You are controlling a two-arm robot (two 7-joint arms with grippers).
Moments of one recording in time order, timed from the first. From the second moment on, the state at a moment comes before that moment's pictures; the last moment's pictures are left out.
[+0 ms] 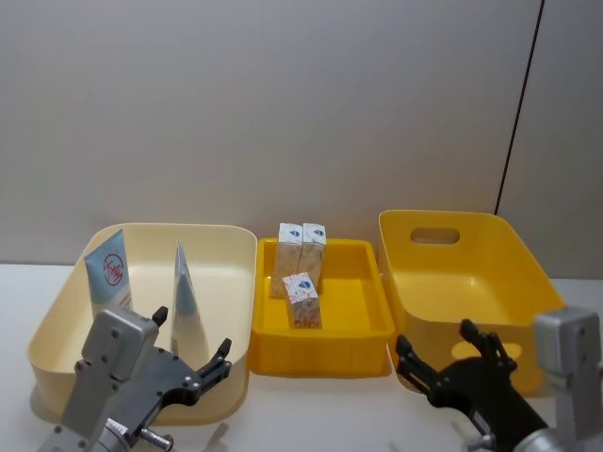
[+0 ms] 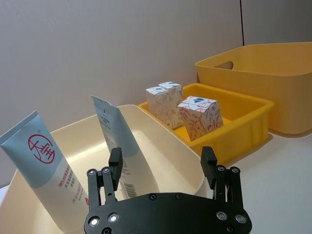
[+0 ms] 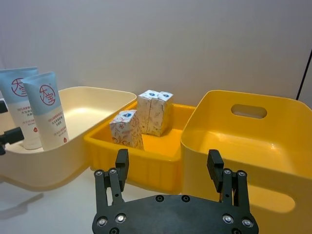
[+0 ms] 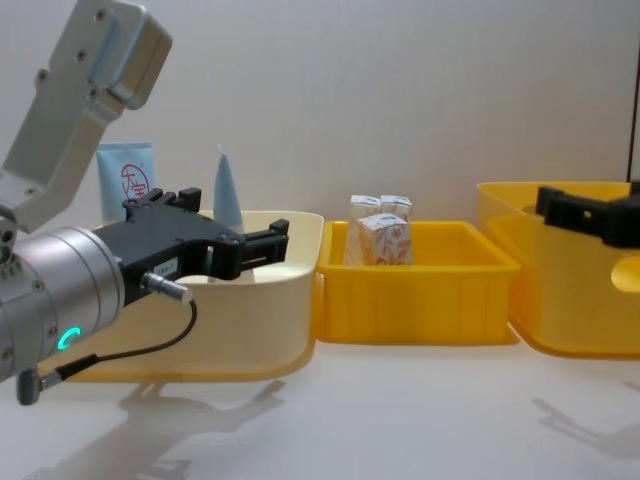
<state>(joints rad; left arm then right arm) -0.24 0.38 0.45 -1.63 -0.20 0.01 -0.01 0.02 0.34 -0.22 -1.81 0.30 0.13 0.07</state>
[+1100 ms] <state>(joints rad) -0.24 0.38 0.45 -1.63 -0.20 0.01 -0.01 0.42 0.25 -0.40 -1.68 0.20 0.57 0.08</state>
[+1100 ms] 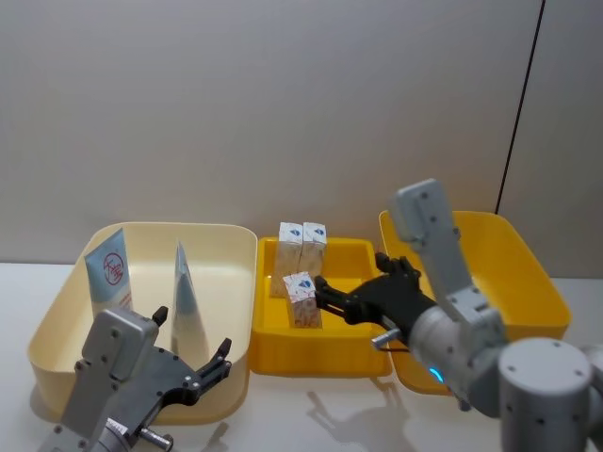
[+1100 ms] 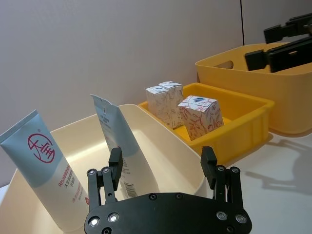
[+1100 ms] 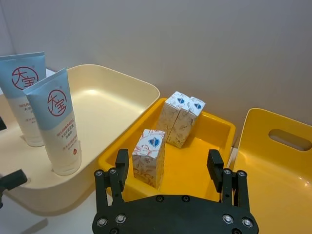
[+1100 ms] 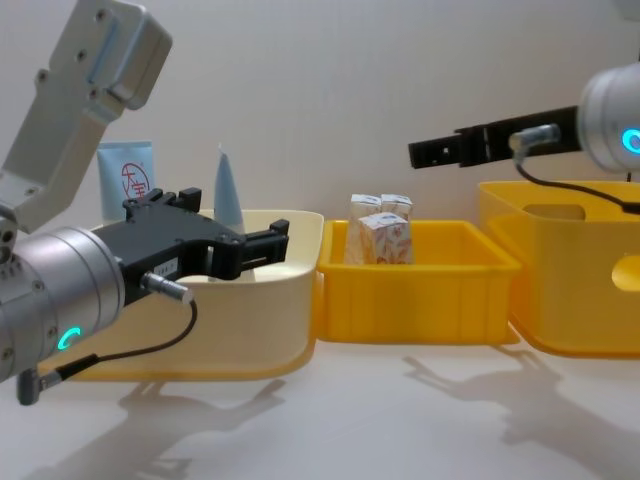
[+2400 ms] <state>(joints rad) -0.24 0.38 0.45 -1.63 -0.20 0.01 -0.01 0.65 0.08 -0.46 -1.28 0.14 0.67 0.05</state>
